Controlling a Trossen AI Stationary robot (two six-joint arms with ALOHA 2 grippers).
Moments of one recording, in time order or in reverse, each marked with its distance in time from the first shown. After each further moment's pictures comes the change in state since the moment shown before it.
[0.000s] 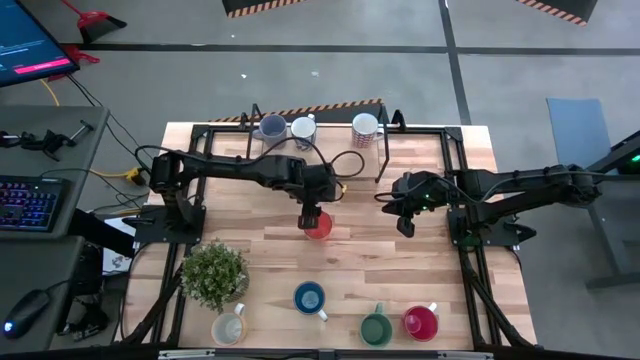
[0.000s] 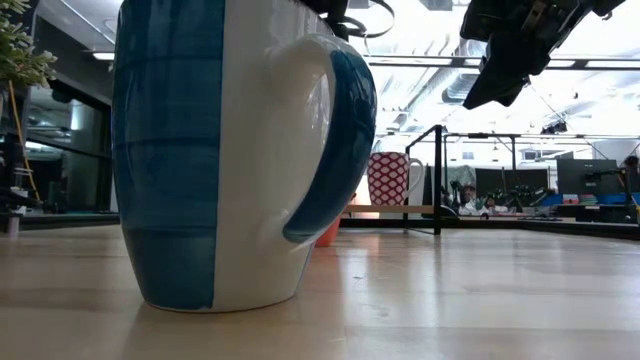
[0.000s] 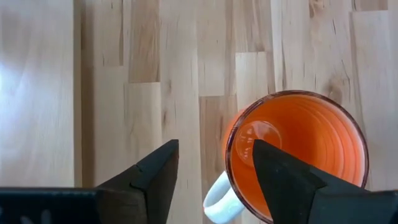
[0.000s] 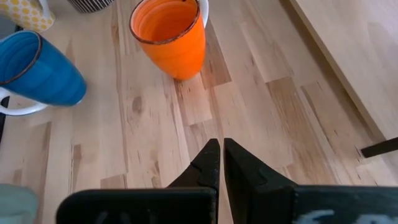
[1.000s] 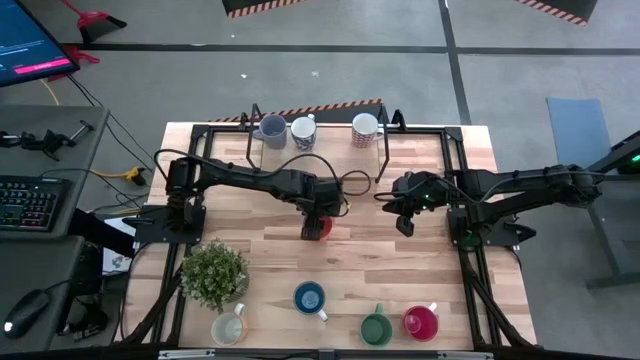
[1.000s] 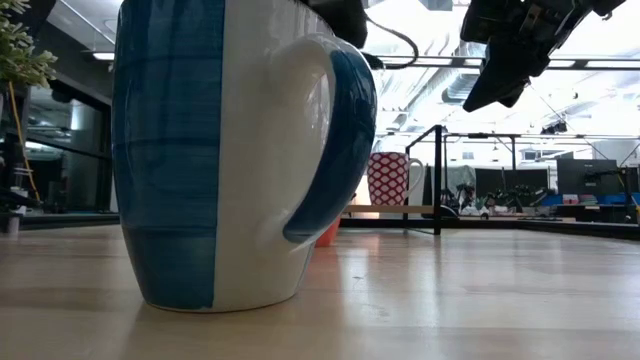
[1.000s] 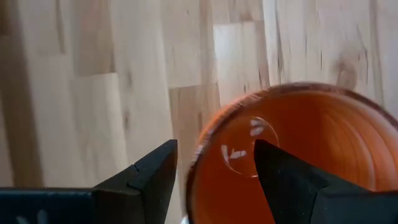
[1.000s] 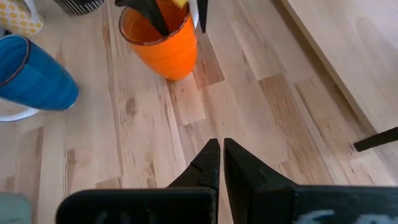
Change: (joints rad) left arm -0.047 0.131 -0.001 0.029 0.003 0.018; right arm 0.000 0.000 0.000 -0.012 0.026 0.026
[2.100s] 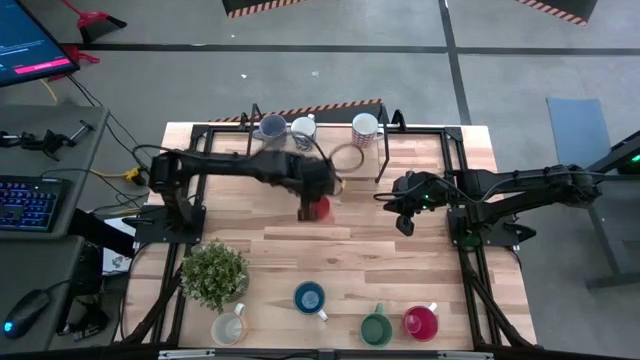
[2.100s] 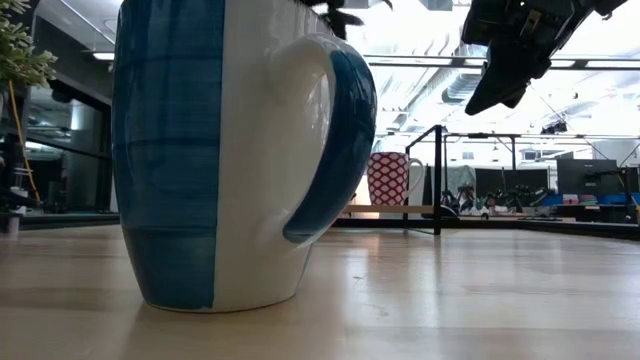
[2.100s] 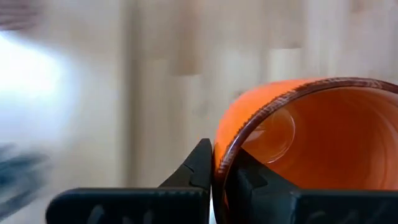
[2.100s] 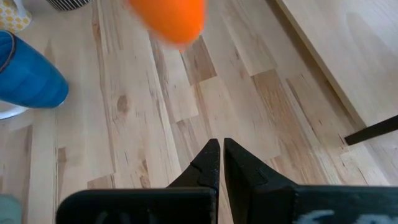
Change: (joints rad) left arm 0.070 -0.145 0.070 -0.121 -0.137 -0.008; right arm 0.000 0.000 0.000 -0.018 0.023 0.003
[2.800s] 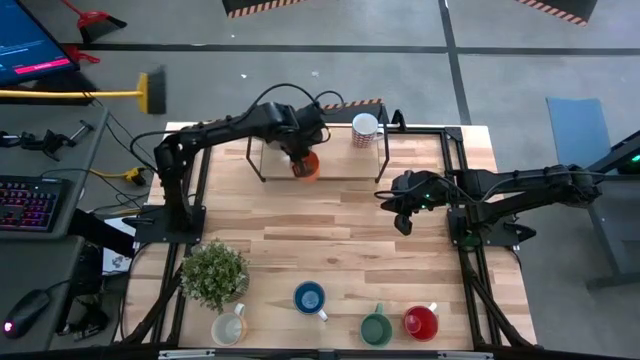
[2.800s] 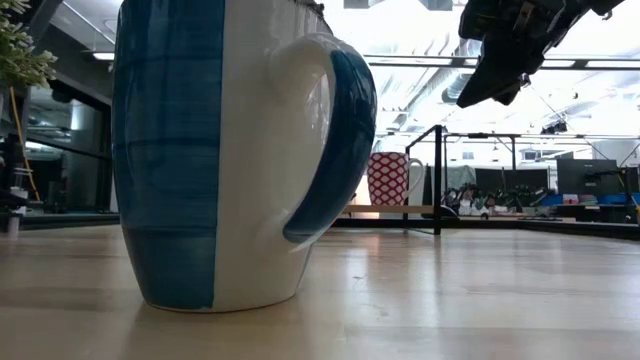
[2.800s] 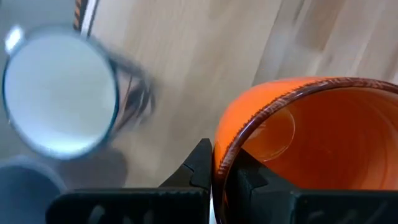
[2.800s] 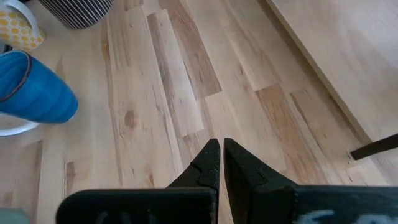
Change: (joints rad) left arm 0.305 0.052 0.179 -0.235 0.028 -0.028; right arm 0.000 0.000 0.000 0.053 0.000 0.015
